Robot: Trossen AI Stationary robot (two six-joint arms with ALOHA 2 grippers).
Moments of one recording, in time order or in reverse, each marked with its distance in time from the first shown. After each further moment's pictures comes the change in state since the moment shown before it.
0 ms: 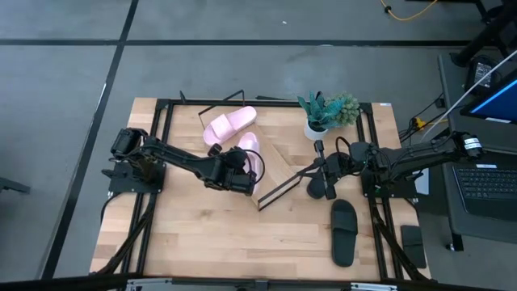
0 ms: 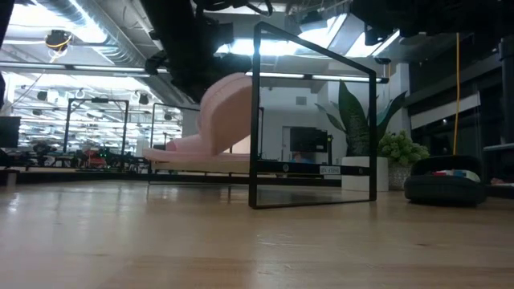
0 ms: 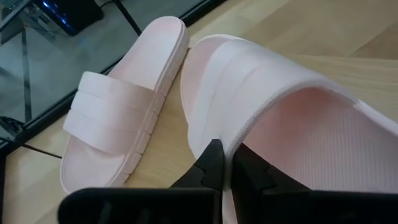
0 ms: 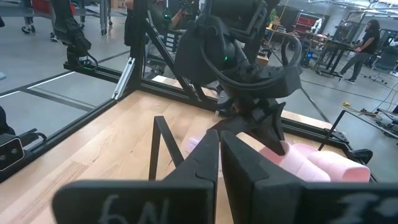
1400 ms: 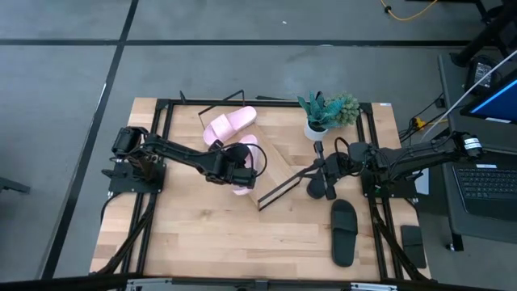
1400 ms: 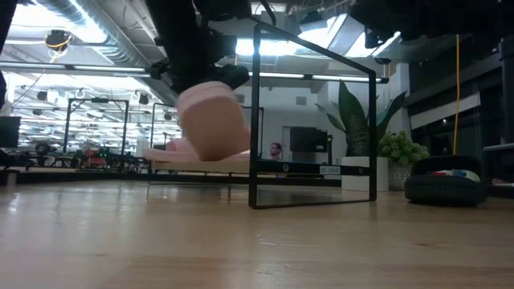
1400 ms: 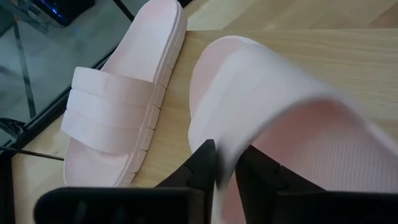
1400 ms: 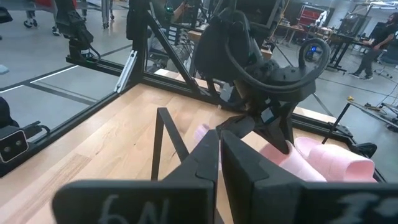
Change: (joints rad) left arm 0.058 0.001 0.000 -0.007 0.085 0.102; right arm 0.000 0.000 0.000 -0.029 -0.009 0.000
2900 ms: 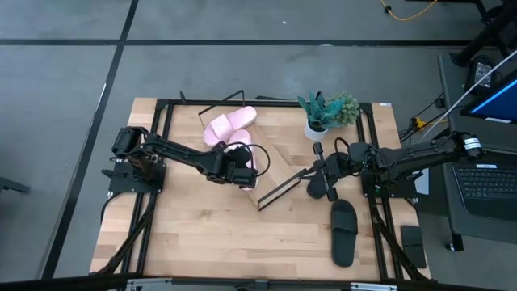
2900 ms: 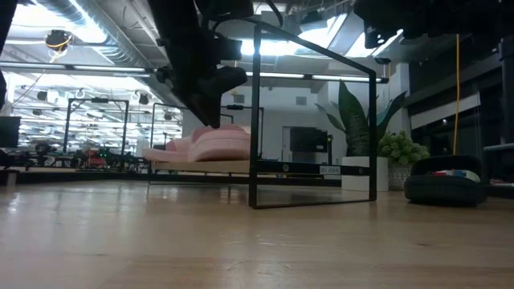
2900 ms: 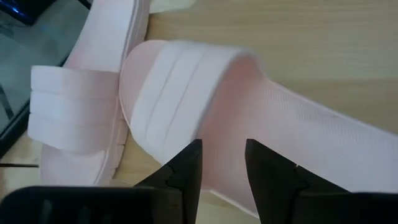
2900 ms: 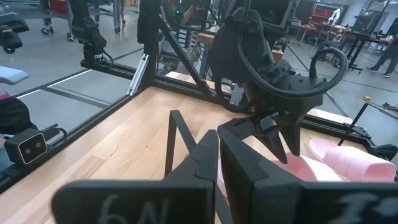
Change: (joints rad) left arm 0.002 0.001 0.000 0.027 0.123 0.133; right arm 0.000 0.000 0.000 -0.001 -0.043 0.030
